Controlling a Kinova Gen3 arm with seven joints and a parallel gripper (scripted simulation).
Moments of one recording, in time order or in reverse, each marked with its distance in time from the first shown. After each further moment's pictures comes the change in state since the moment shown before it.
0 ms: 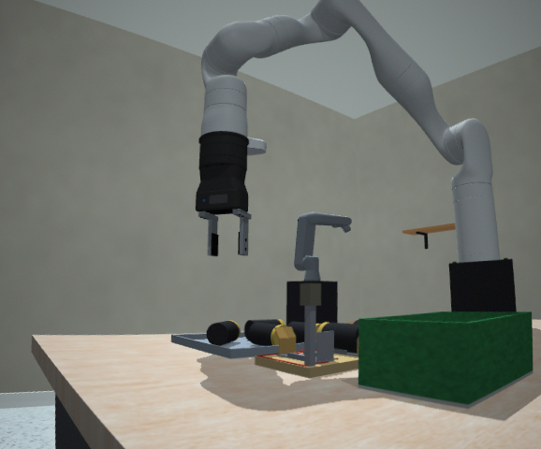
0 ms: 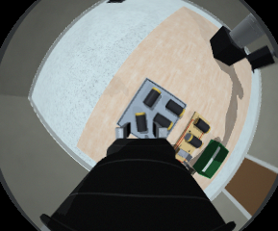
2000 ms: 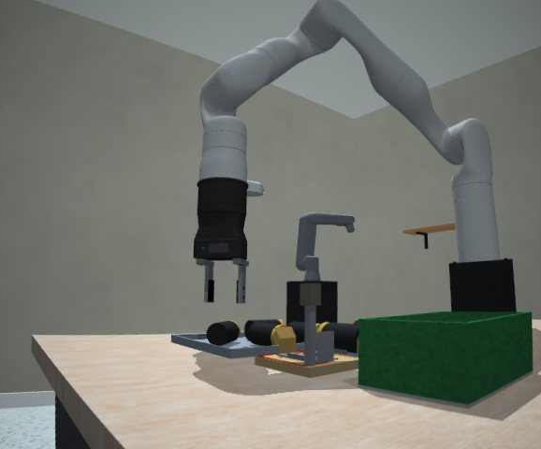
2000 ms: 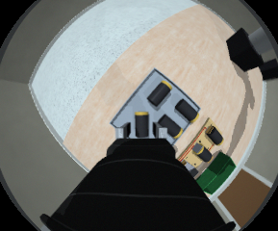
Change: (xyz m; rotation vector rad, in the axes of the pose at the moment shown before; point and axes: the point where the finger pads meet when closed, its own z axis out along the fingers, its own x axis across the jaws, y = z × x) arm -0.003 0.003 0.074 -0.013 -0.005 -0.107
